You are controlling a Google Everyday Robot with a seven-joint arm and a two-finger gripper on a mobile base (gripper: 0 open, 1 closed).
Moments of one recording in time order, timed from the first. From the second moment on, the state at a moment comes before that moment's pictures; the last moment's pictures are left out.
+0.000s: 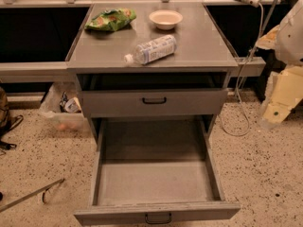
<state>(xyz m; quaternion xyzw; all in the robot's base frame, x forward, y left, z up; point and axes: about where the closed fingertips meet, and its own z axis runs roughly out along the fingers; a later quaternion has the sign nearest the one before) 0.438 -0.217 0.976 -0.60 0.78 -0.03 0.16</state>
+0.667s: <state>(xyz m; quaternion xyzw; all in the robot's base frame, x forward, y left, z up) 0.462 -0.213 0.988 -0.62 0.76 -0.05 0.17</state>
